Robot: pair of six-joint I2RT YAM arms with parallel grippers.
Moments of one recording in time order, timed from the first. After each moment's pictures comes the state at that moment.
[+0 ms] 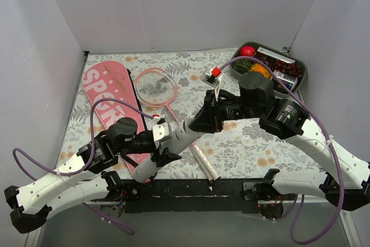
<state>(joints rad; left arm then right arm) -0.99 0.69 0.78 -0.40 0.39 0.09 0.95 1.10 1.43 -0.62 -0.57 0.39</state>
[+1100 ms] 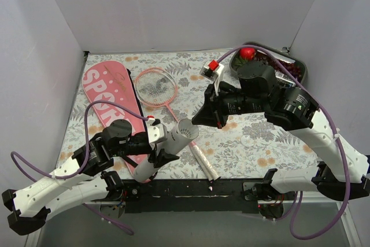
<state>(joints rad) -0.99 0.64 0.78 -0.41 0.38 0.10 1.00 1.23 1.77 -0.95 -0.40 0.28</state>
